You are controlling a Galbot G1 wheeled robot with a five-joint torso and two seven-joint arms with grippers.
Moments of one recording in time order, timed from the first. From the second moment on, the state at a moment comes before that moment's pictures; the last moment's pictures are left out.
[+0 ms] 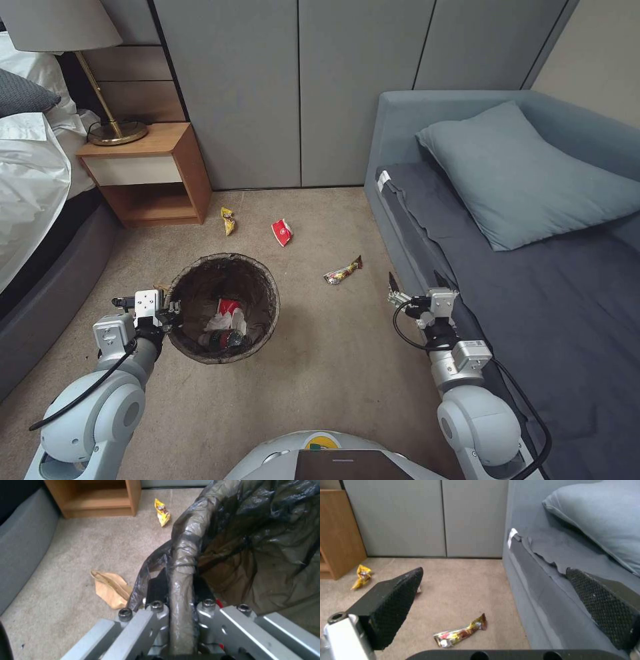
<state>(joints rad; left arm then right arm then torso) 1.63 -1.26 -0.81 -2.40 -0.52 0.73 -0.25 -1.64 1.37 0.51 2.25 0.13 -0.11 0.11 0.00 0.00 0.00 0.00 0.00</state>
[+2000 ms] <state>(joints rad) 1.63 -1.25 -0.81 -2.39 -0.51 0.73 -0.25 -1.63 1.37 0.49 2.23 0.13 -0.12 0.12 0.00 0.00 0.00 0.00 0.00</state>
